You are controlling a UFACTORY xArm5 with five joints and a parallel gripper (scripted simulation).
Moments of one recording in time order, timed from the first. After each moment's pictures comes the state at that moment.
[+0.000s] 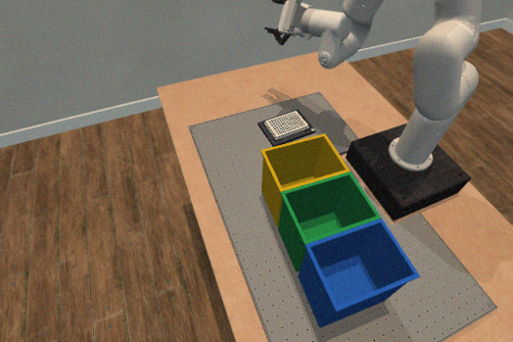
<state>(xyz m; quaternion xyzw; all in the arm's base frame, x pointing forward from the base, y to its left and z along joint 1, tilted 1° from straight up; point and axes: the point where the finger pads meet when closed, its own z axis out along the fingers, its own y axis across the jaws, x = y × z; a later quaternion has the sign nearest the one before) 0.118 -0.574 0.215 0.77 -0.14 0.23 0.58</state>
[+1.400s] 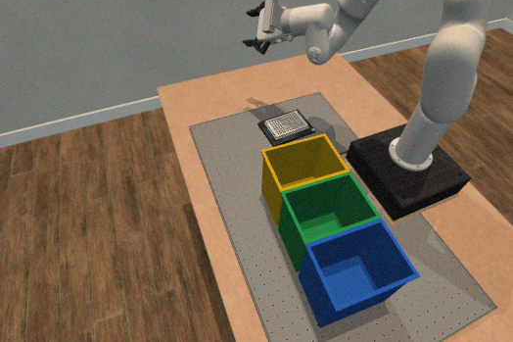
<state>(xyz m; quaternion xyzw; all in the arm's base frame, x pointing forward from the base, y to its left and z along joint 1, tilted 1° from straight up) 0.222 -0.555 0.207 0.83 -0.13 0.28 0.47</state>
